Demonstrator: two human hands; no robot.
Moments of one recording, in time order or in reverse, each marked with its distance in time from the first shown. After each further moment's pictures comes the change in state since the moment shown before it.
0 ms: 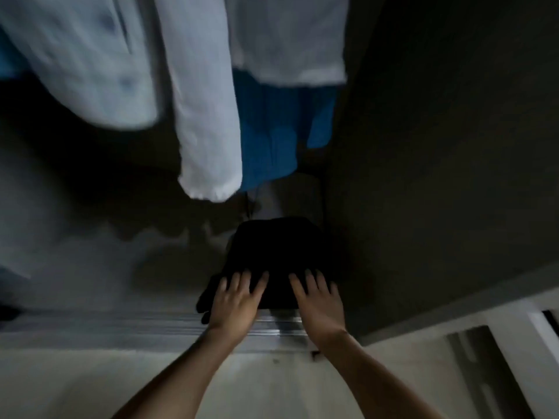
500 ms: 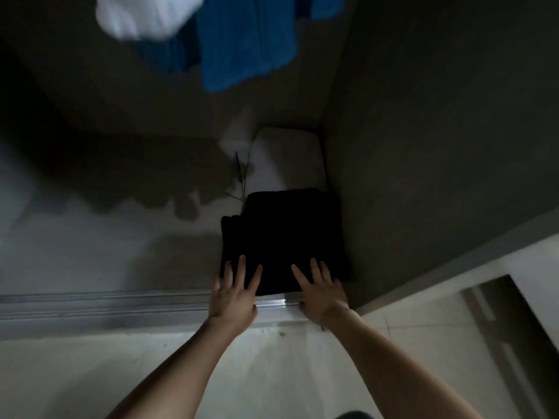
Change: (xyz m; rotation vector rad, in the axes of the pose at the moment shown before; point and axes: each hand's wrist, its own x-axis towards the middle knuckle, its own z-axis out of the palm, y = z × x) left_hand 0.002 0.001 0.147 -0.008 -0.393 -0.082; right_hand 0.034 0.015 0.131 0.100 -0.274 0.097
